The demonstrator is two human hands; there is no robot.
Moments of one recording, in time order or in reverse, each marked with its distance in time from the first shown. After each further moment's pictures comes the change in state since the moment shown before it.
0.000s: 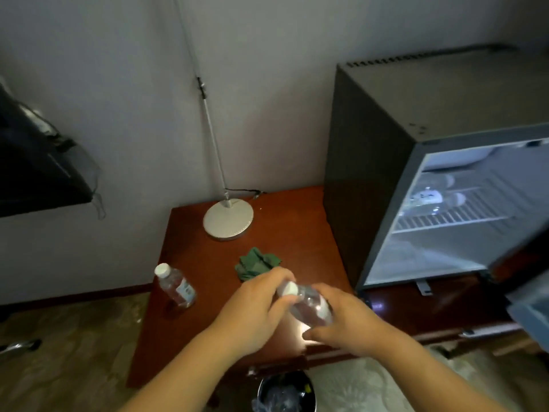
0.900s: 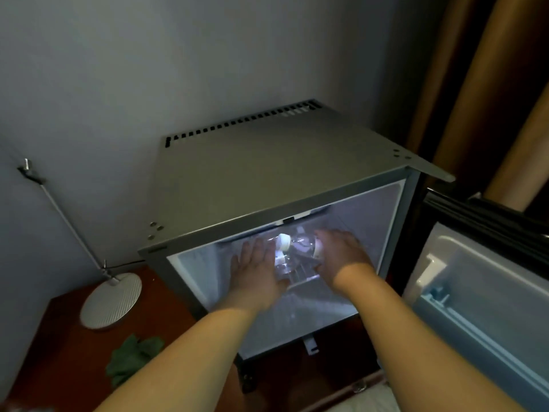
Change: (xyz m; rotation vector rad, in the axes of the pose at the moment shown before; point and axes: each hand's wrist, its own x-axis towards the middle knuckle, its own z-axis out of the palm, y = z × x) left_hand 0.313 0.189 0.176 0.516 -0.080 -0.115; right_hand 0.005 0.206 -0.309 -0.401 0.504 0.294
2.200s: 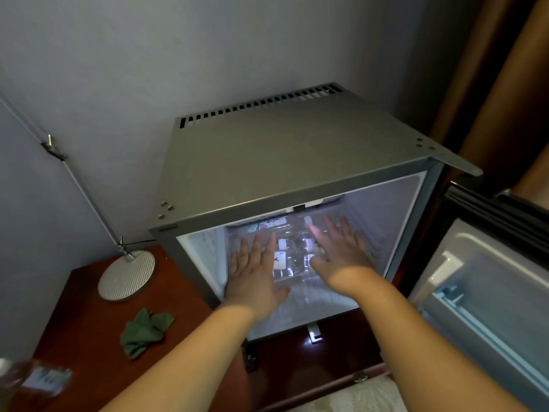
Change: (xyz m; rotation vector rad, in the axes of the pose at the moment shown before) left_hand -0.038 -0.016 0.019 -0.003 0.070 -0.030; right_hand -0.014 -0.007 0.013 0.073 -0.157 -0.126
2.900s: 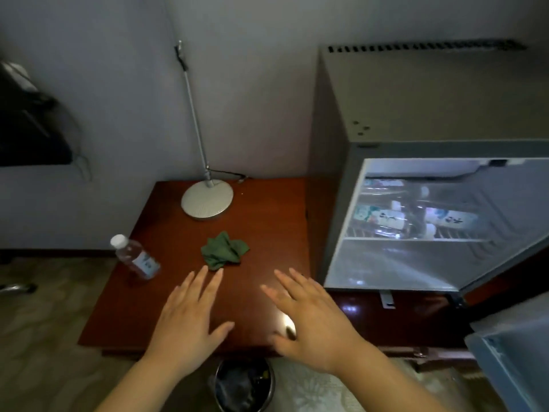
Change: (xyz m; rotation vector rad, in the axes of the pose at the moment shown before) left_hand -0.259 -0.229 0.013 -0.066 -0.047 -0.307; right_hand -0.121 -0.202 0.150 -0.065 -0.344 -0.567
